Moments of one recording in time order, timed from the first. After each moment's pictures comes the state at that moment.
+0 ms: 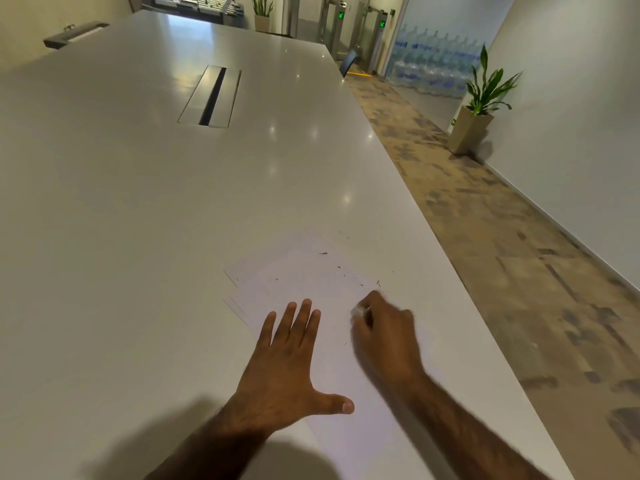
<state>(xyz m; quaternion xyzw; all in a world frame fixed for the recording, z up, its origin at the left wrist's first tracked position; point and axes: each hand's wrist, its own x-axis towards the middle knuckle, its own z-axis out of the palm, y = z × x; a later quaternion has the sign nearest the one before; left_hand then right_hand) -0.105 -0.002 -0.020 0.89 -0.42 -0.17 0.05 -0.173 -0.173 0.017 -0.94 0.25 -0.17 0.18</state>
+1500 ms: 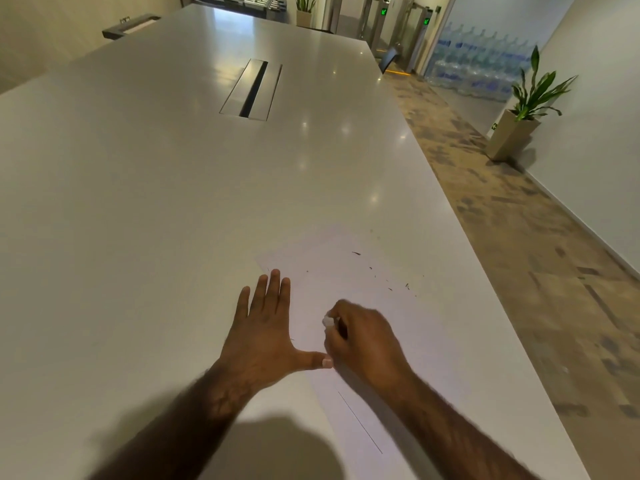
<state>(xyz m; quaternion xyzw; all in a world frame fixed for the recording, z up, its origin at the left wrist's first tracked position) -0.060 0.038 -0.023 0.95 -0.28 -0.12 0.10 -0.148 -0.130 0.025 -0.96 0.09 -0.07 0.24</state>
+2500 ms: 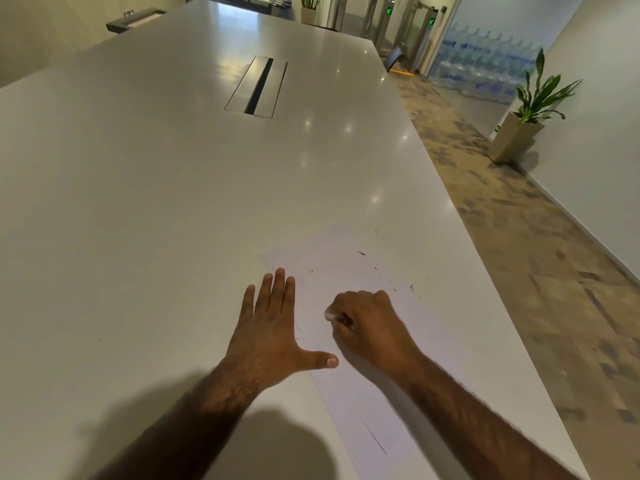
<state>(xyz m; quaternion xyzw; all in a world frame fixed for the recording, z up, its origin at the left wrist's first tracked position) -0.061 0.038 -0.022 0.94 -0.28 -0.14 0.10 -0.131 -0.146 0.028 -0.98 -0.02 -0.08 0.19</state>
